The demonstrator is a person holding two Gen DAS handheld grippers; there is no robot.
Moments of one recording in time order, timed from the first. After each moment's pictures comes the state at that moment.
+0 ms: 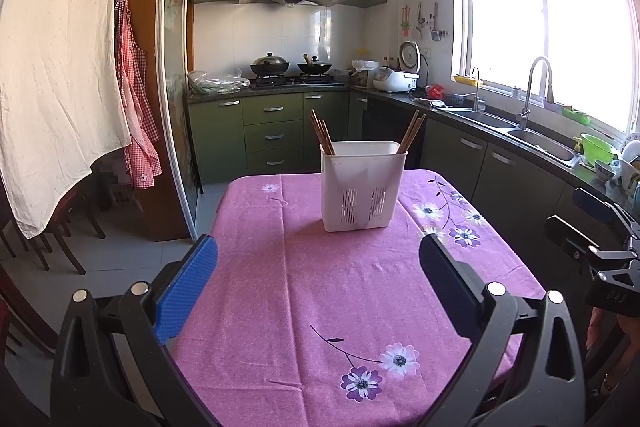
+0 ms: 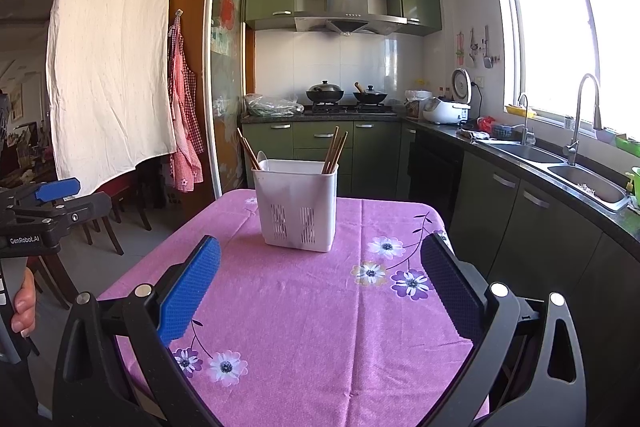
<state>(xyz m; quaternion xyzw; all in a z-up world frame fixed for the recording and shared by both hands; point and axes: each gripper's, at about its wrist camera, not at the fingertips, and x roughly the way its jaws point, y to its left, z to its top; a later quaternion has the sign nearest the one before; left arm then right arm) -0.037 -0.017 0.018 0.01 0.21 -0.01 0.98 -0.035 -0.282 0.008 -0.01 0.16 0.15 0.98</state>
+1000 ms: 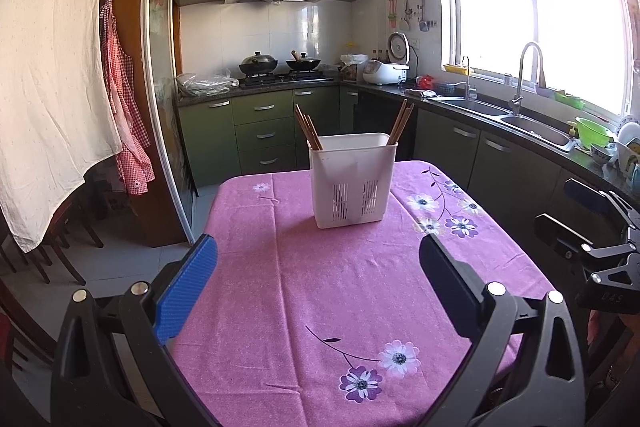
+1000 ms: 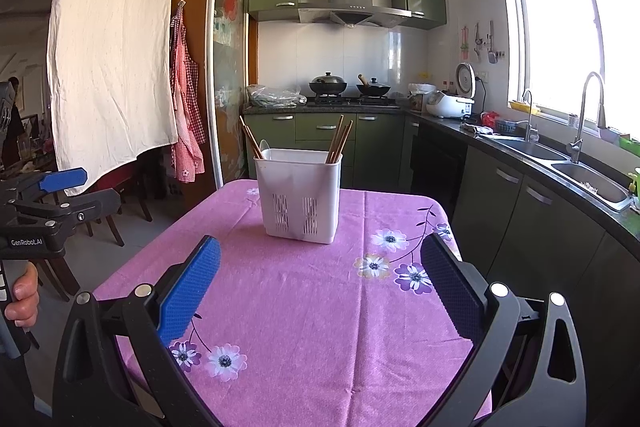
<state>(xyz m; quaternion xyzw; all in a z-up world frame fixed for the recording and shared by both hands) -0.031 -0.029 0.010 0.03 0.22 -0.02 0.98 -0.026 -0.280 0.001 -0.02 0.17 0.16 0.97</state>
